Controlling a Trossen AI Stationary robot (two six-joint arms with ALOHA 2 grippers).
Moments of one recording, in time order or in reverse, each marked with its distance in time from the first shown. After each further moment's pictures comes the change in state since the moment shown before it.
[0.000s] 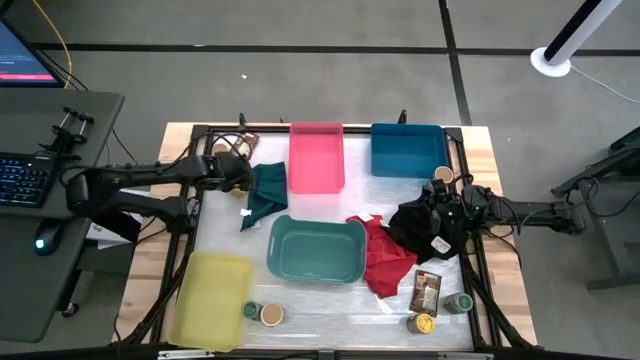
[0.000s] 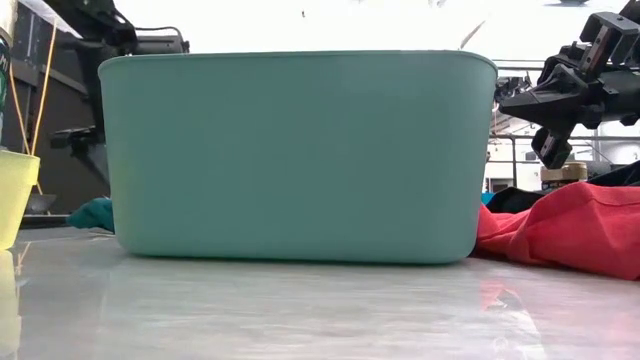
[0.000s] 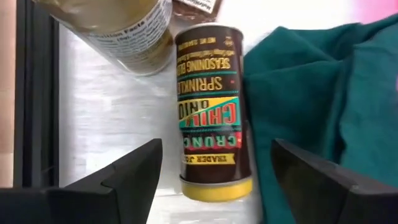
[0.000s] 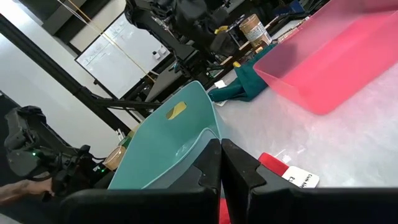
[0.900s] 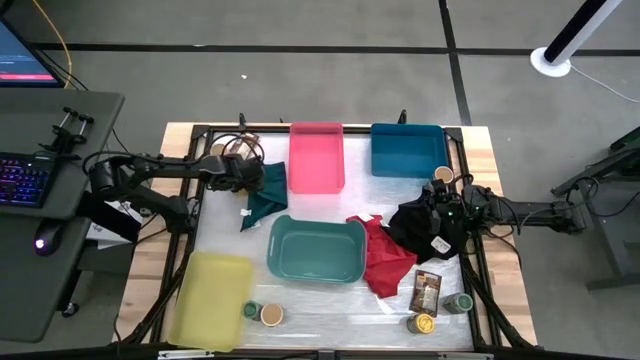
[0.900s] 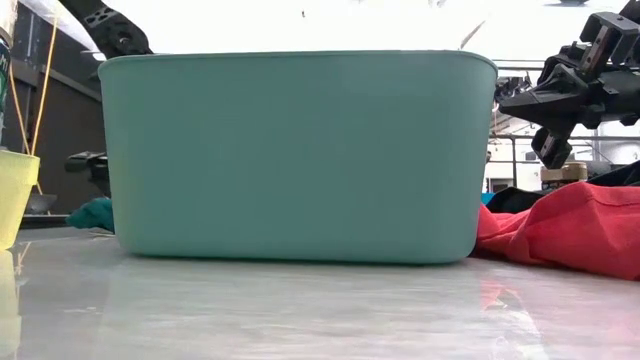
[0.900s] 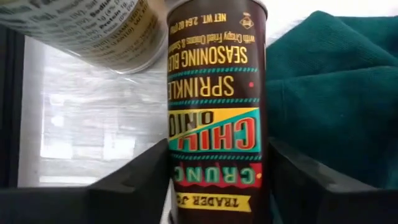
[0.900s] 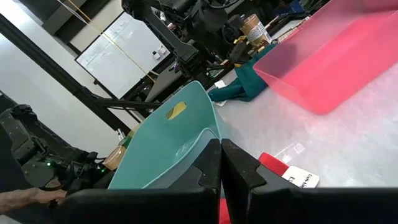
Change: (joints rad) left arm 0.038 0.239 0.001 0.141 0.012 -0.024; right arm 0.000 0.000 0.000 0.000 0.000 0.000
